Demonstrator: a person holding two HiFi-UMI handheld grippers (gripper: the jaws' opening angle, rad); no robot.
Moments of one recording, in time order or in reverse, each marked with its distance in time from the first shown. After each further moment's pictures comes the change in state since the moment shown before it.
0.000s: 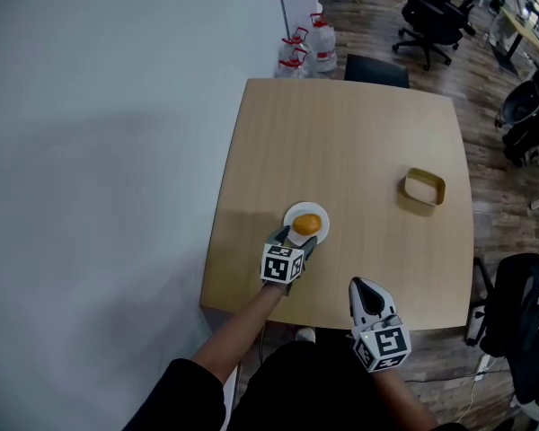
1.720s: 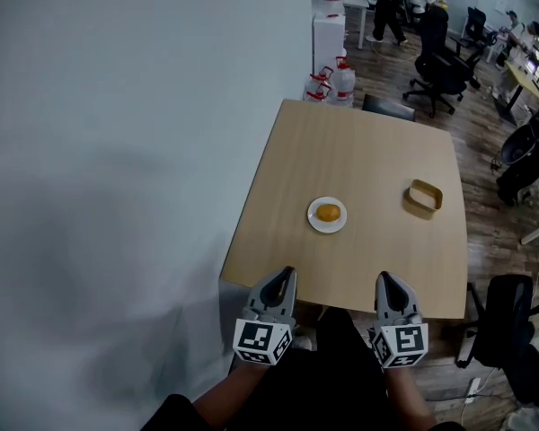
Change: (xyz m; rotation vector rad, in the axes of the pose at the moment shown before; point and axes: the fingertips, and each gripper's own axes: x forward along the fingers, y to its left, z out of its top) left arm -0.358 -0.107 0.016 0.059 -0.660 0.141; right arm -0.116 0.076 0.031 -0.211 -0.160 -0.104
